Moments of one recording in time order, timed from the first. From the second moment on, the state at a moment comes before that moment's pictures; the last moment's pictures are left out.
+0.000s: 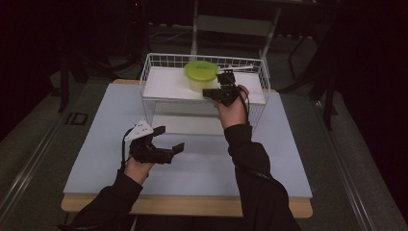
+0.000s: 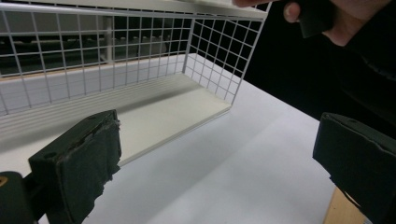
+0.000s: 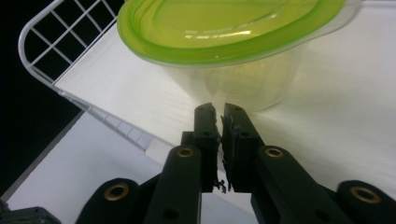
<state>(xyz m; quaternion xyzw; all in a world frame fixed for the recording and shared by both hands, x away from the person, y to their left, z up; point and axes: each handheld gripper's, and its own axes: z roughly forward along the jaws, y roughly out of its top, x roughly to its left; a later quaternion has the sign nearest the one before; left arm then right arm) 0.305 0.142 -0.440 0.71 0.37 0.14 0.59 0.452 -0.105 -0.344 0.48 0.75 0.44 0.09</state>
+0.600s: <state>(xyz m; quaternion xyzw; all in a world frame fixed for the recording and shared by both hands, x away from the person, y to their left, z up) 0.299 0.152 -0.436 0.71 0.34 0.14 0.60 0.395 -0.121 -0.339 0.40 0.78 0.46 0.11</state>
